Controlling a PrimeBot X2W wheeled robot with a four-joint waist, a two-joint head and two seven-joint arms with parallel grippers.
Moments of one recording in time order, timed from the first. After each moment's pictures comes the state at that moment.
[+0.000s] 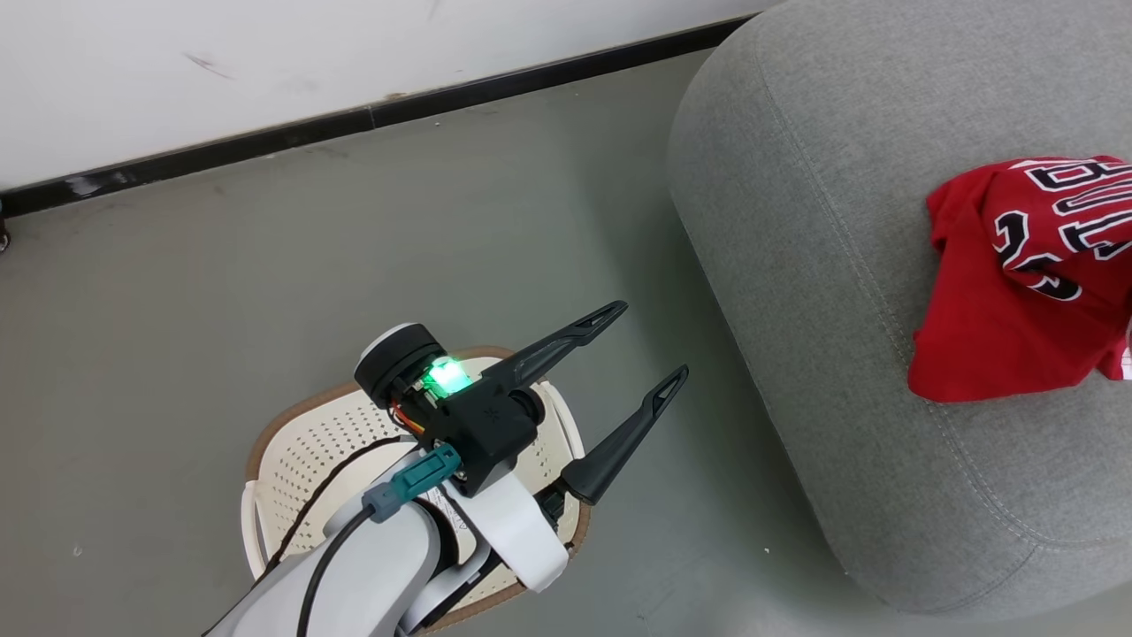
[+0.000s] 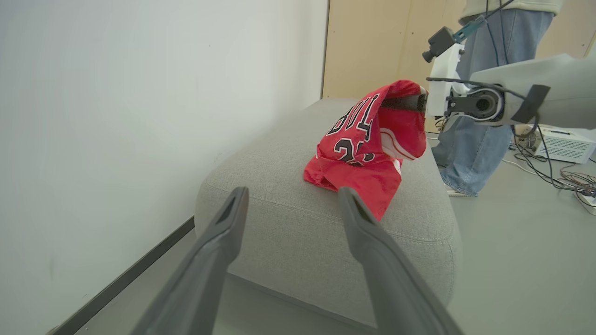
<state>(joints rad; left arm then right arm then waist) -0.56 0.29 -0.78 0.09 -0.39 -0.10 -0.15 -0.58 -0.55 0.04 0.78 0.60 0.13 -0.03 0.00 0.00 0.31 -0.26</state>
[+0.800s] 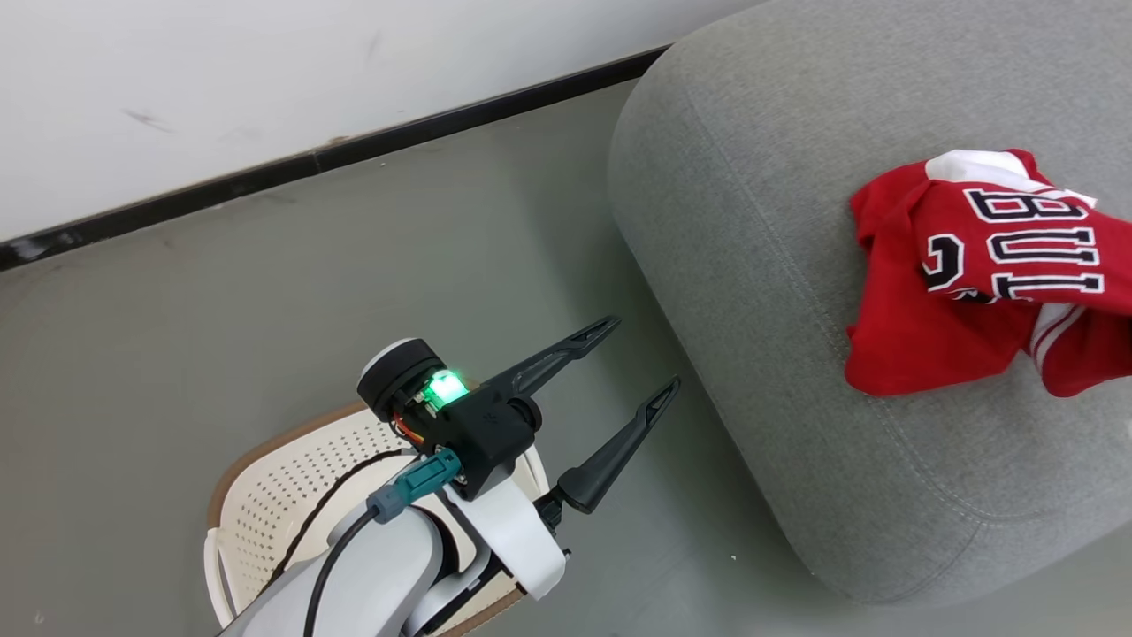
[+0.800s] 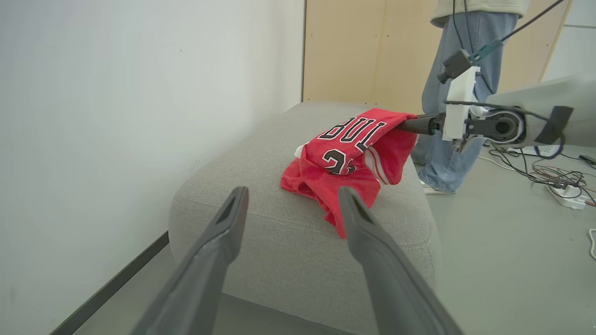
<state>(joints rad) -0.55 0.28 -0.79 0.15 -0.40 -0.11 -0.18 -0.48 -0.52 0.07 0.82 0.62 0.13 -0.09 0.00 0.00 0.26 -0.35</state>
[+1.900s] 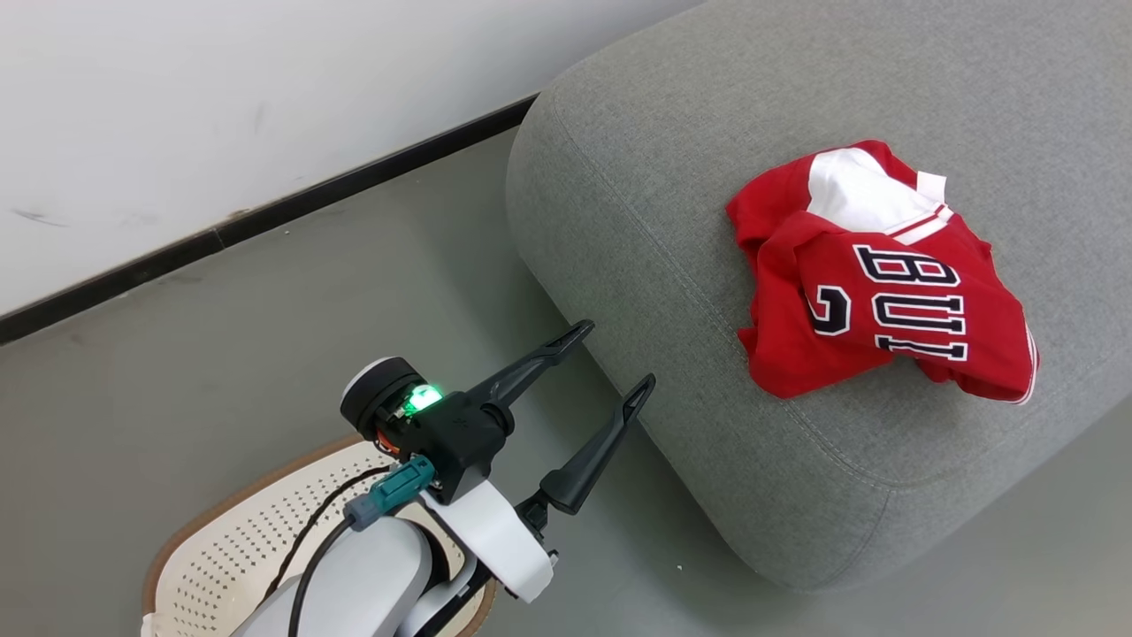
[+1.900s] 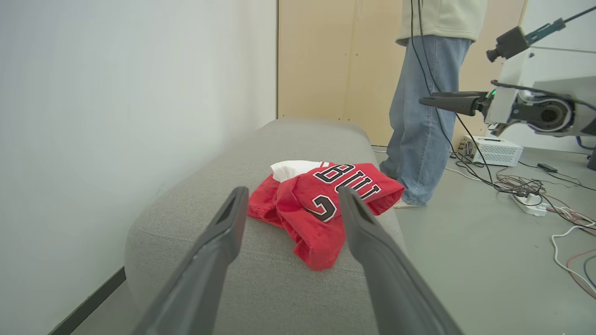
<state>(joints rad) -0.51 0.28 -0.76 0.18 -0.43 -0.09 -0.22 -0.33 -0.68 0.05 0.61 0.65 0.13 -0.14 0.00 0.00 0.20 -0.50</state>
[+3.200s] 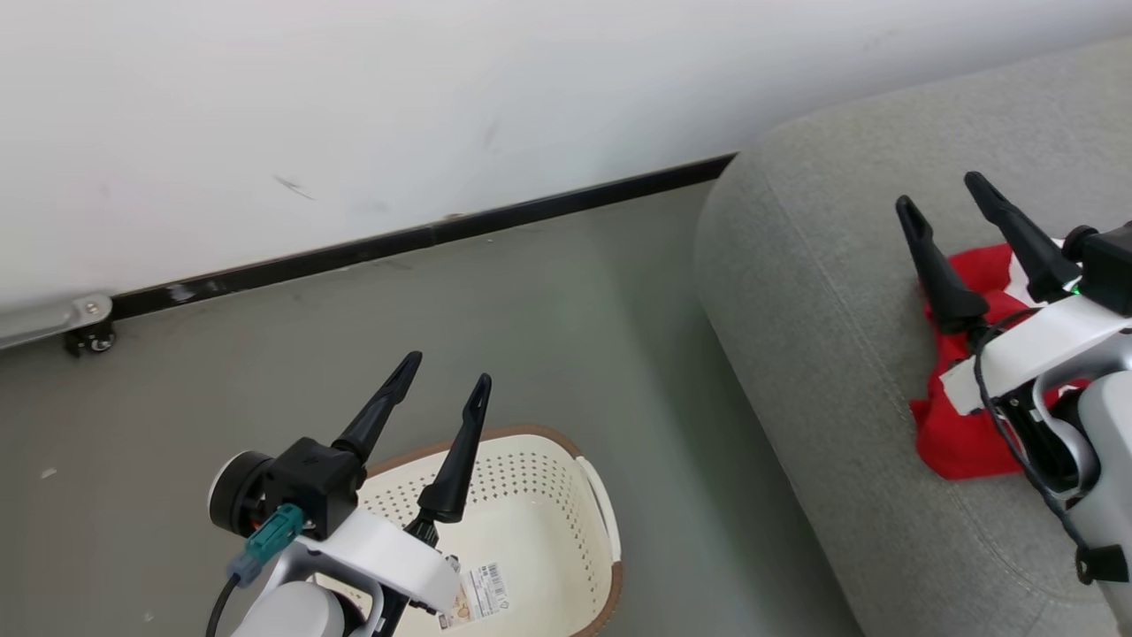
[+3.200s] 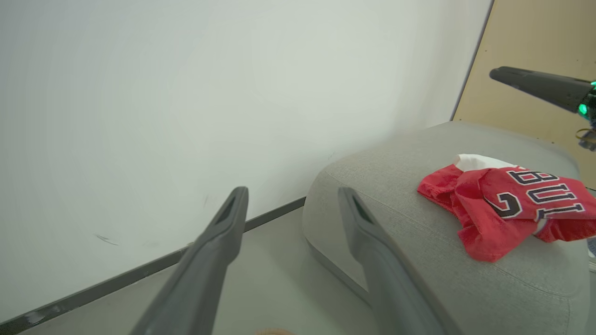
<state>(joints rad) -0.29 0.31 -0.56 0.16 -0.46 0.12 -0.25 -0.51 -0.44 0.30 0.42 0.48 0.13 -0.09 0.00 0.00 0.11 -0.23</state>
